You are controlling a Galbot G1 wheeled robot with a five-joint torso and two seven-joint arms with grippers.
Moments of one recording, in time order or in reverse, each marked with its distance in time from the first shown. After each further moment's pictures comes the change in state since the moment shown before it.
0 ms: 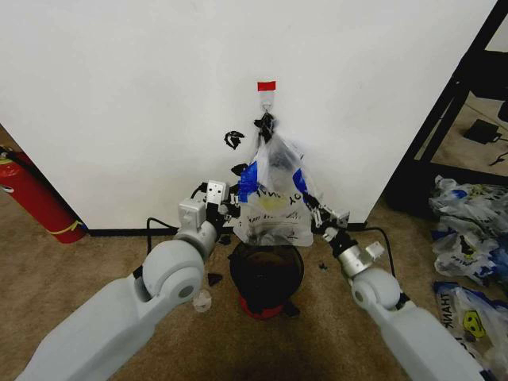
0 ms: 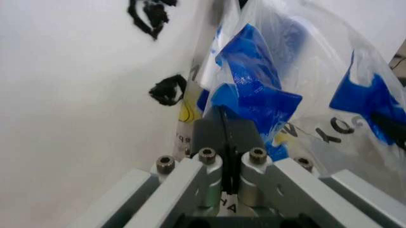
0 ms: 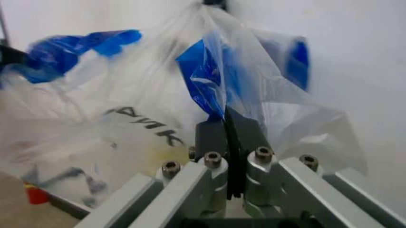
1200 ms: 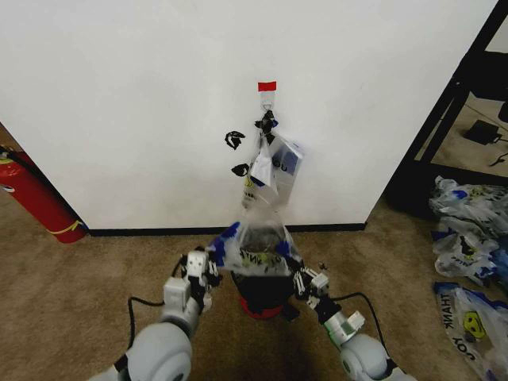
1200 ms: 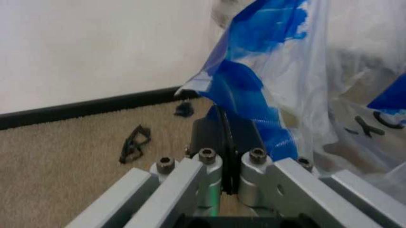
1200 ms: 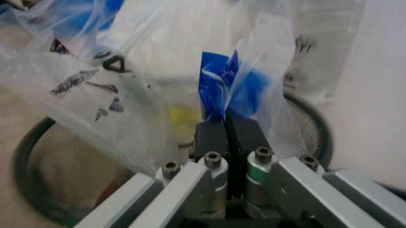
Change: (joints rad) left arm 0.534 -0.014 -0.054 -0.005 0.319 -0.088 -0.016; right arm -0.256 0.100 -0.031 -0.197 -0.278 0.219 -0.065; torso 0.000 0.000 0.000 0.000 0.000
